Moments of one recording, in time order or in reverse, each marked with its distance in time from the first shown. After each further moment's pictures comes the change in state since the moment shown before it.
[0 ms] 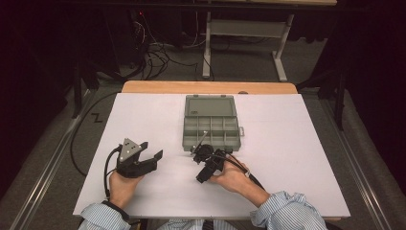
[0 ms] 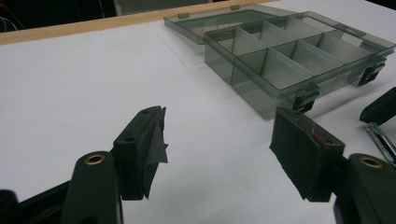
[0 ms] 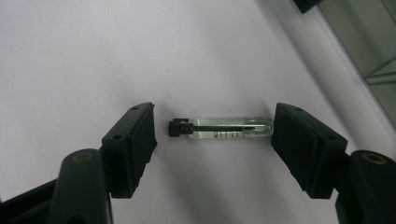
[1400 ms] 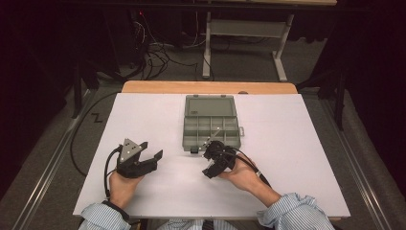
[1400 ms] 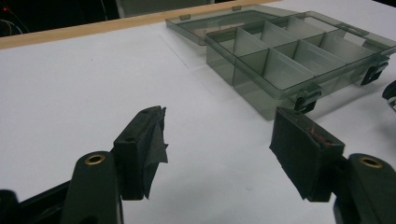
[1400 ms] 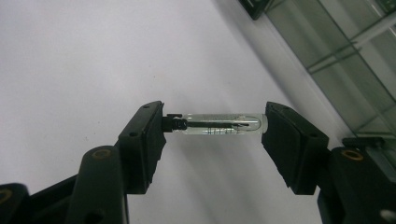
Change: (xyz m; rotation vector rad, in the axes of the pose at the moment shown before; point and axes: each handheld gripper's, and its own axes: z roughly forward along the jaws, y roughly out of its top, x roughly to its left) left arm -0.002 0.000 0.000 -0.005 0.013 0.012; right arm -0.016 -0.021 -0.023 -0.108 -0.002 0.013
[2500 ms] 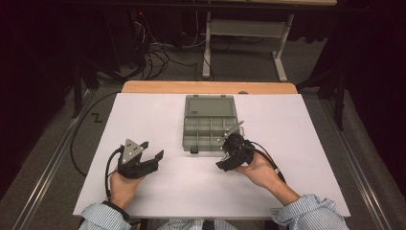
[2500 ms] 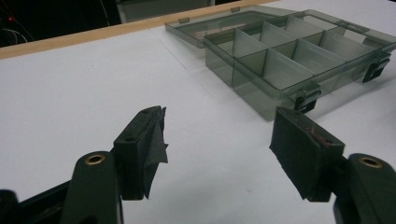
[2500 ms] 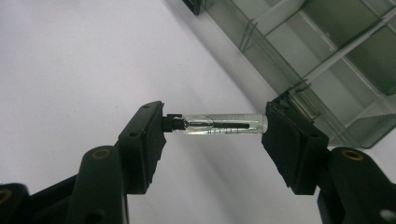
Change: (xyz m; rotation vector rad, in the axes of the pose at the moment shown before) left arm -0.004 0.000 0.000 -0.006 0.012 0.031; right arm -0.028 -0.025 -0.034 -0.077 -0.015 0.063
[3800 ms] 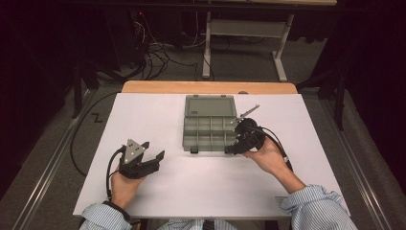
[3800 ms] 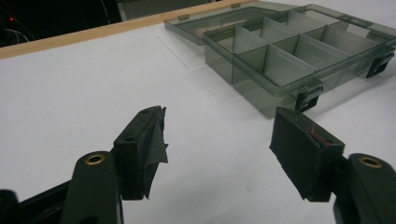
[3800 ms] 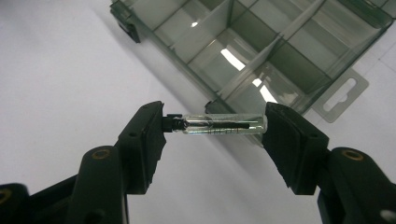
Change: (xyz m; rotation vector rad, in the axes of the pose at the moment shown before) left arm -0.002 0.000 0.003 0.010 0.007 0.014; right arm -0.046 0.004 -0.018 -0.042 -0.022 0.120
